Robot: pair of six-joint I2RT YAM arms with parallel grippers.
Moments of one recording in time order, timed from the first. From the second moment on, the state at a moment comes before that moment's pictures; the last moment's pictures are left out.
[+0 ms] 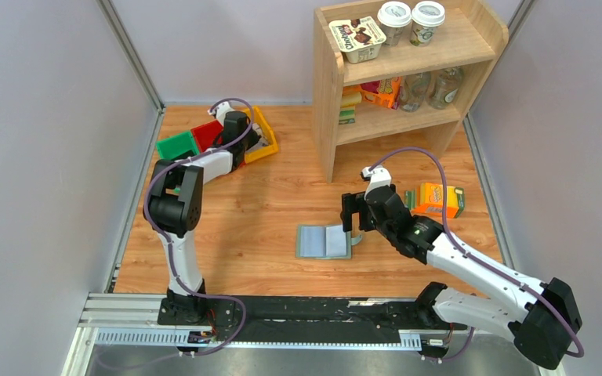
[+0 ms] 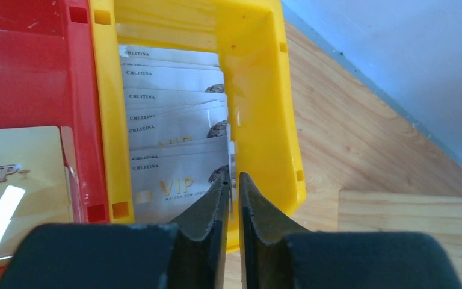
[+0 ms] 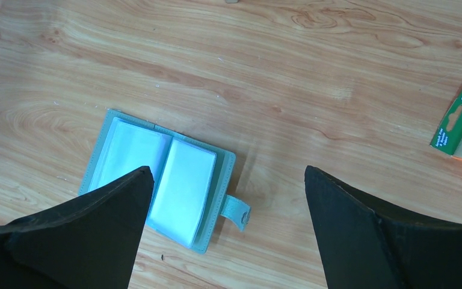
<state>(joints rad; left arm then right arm) -0.24 1.98 1.28 0.24 -0.22 -0.74 0.78 1.00 0.68 -0.34 0.31 0.40</state>
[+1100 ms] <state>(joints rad) -0.55 1.17 0.74 -0.31 0.00 -0.70 0.98 1.36 0.92 -0.56 0.28 0.62</state>
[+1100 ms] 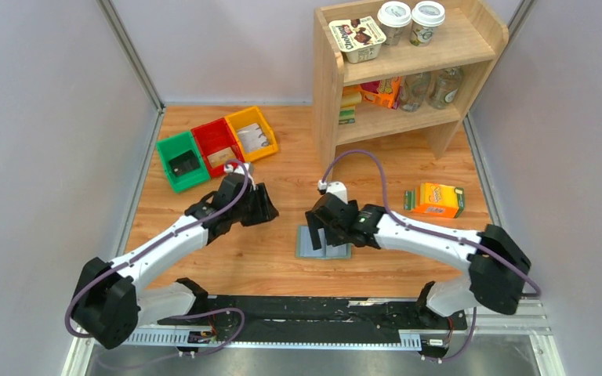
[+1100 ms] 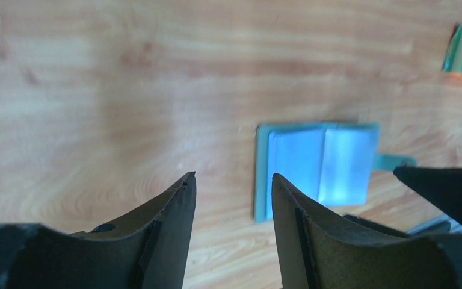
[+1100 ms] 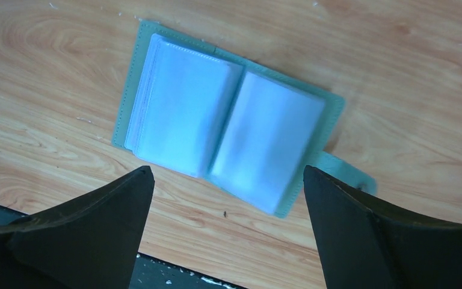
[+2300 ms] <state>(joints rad) -0.75 1.15 0.52 -0.21 0.07 -0.88 1.02 1.64 0.94 -0.44 0.31 0.83</state>
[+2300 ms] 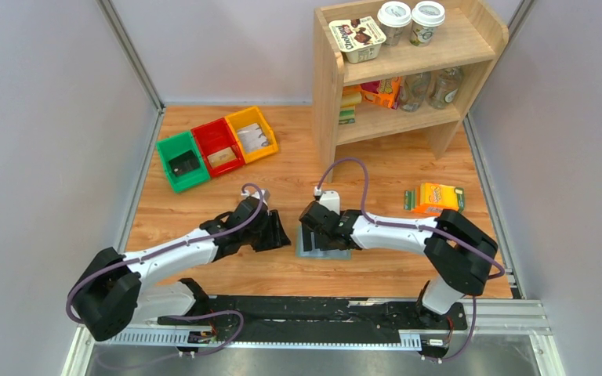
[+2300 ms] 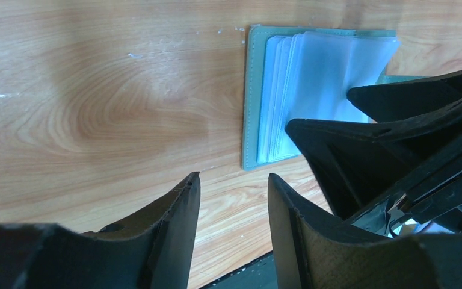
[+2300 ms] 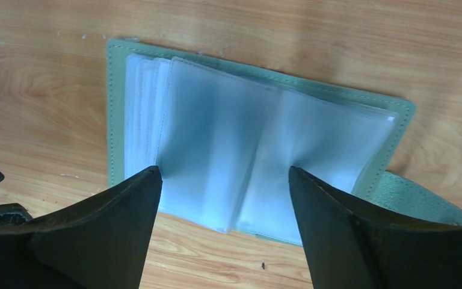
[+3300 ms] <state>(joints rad) -0.78 1.47 0.70 -0.19 0.03 -0.84 0.91 1.46 0.75 -0.25 0.17 0.85</state>
